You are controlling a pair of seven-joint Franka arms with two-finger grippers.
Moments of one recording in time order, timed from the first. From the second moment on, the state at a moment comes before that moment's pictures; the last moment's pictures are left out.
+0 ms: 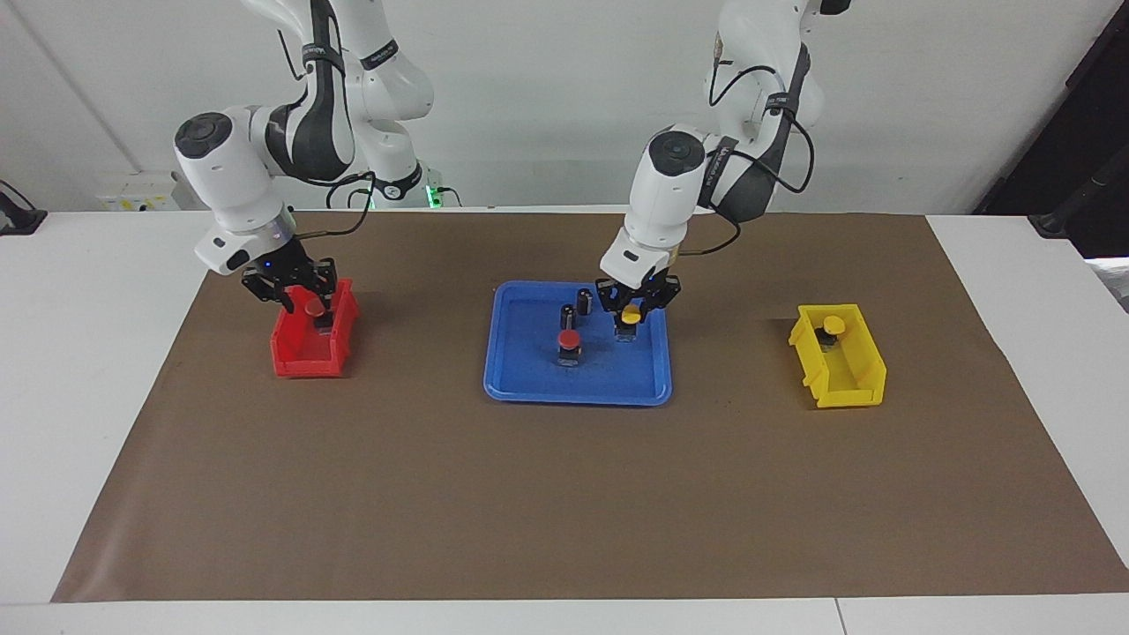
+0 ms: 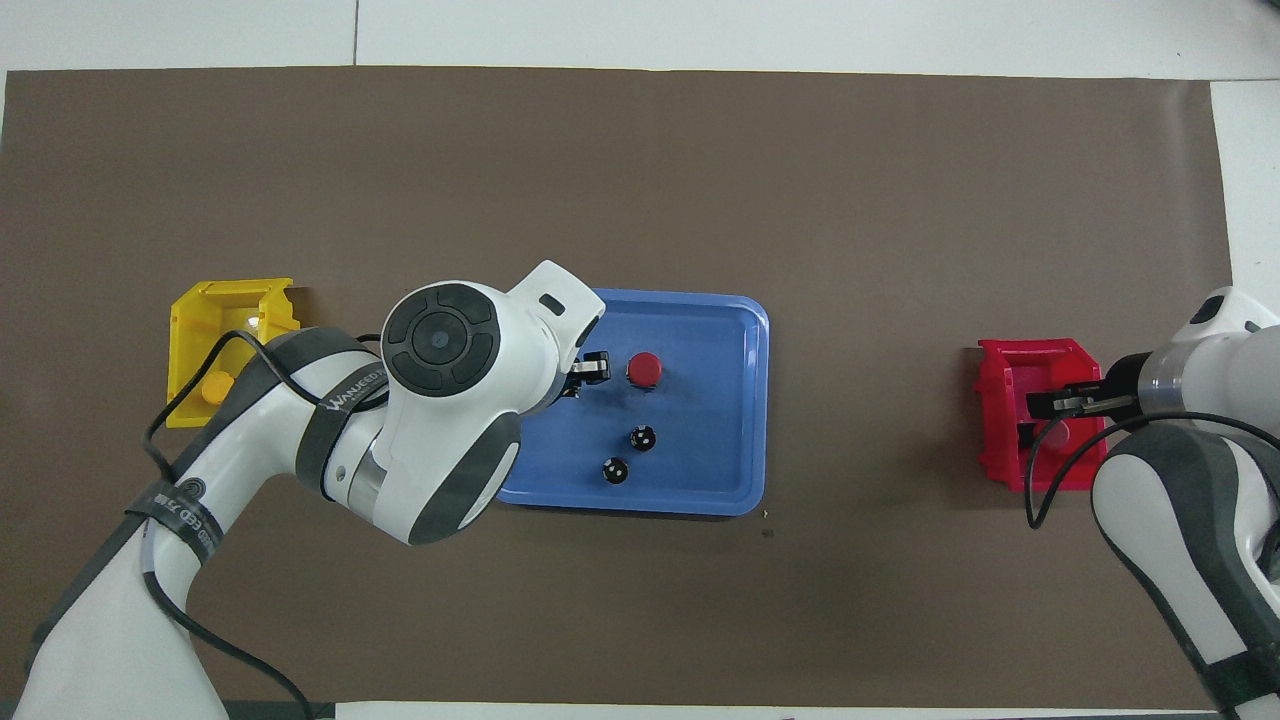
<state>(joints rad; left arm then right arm) -0.64 0.17 -0.03 -1.97 -0.08 2.24 -0.64 -0.06 -0.16 -0.05 -2.36 0.02 2.23 -0.27</state>
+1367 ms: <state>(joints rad) -0.63 0.21 0.00 -1.88 -0.08 2.12 -0.64 -0.10 -0.14 -0.05 -2.44 0.02 2.30 -0.30</state>
